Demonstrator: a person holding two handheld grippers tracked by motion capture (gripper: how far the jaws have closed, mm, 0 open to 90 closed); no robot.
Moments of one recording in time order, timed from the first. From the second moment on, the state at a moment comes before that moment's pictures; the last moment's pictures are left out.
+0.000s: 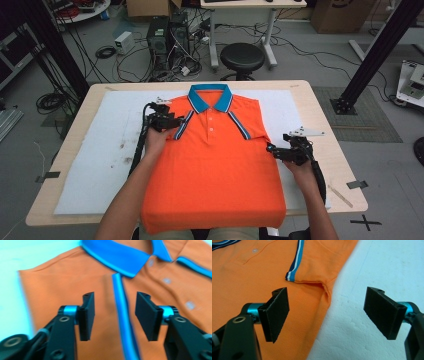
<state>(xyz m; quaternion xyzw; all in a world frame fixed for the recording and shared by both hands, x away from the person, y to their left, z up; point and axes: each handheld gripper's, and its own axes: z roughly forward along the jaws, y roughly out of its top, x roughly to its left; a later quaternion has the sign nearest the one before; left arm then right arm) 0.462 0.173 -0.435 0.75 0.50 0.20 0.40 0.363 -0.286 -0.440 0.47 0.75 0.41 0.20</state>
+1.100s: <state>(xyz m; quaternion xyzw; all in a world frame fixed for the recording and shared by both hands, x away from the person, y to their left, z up) 0.411 0.230 -0.441 0.69 0.47 0.21 0.50 0.368 -0.271 -0.436 0.46 0.77 0.40 0.21</state>
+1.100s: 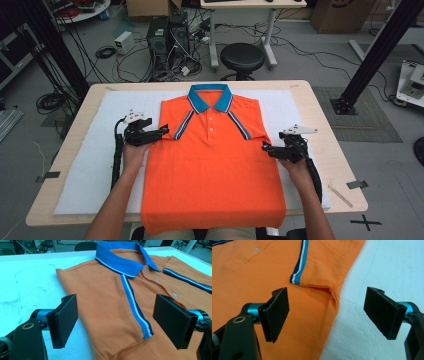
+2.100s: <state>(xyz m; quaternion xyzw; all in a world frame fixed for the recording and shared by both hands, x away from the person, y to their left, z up) 0.358 0.249 -0.451 0.72 0.50 0.19 0.45 0.357 -0.271 -0.439 0.47 0.77 0.38 0.21</state>
